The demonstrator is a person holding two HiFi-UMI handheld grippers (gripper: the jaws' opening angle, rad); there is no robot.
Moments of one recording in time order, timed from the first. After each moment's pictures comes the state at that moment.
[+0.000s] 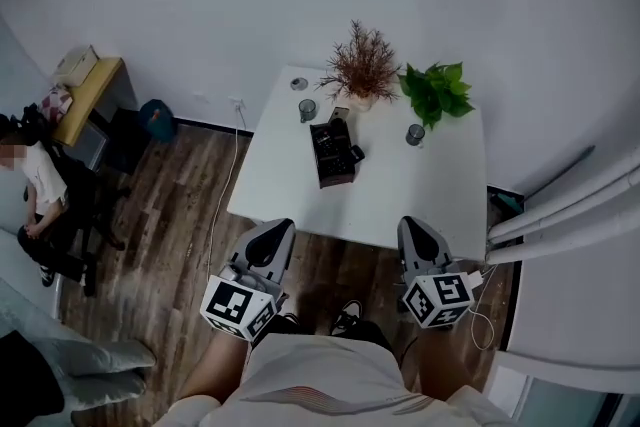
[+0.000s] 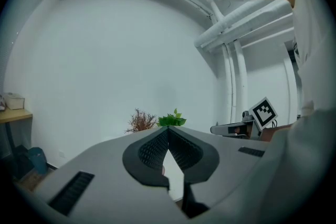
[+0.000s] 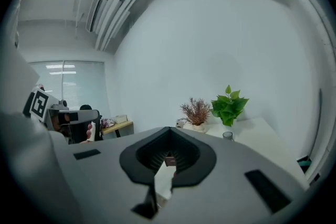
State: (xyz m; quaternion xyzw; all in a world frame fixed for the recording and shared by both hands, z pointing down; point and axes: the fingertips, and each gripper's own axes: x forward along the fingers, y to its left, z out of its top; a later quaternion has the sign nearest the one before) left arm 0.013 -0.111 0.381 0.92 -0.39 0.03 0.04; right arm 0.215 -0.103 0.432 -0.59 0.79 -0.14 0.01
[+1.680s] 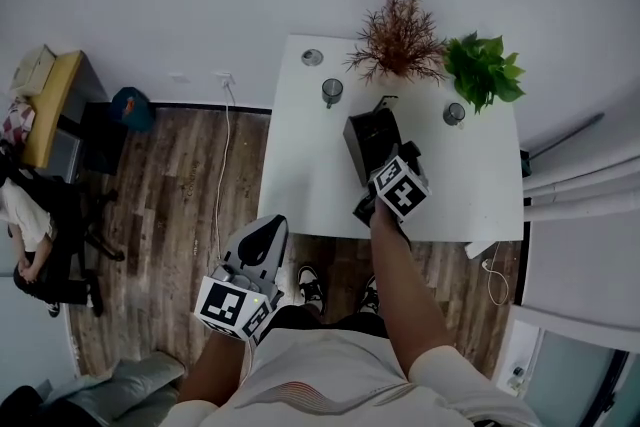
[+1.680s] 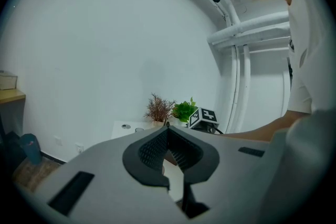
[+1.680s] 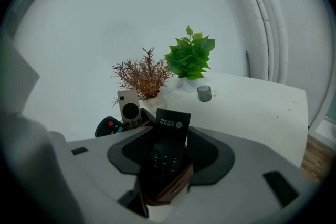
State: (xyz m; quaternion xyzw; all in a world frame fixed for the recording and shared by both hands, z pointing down) left arm -0.114 -0.229 0.449 0.93 -0.34 0.06 0.12; right arm 0.179 -0.316 0.594 -0.83 0.44 -0.34 0.02
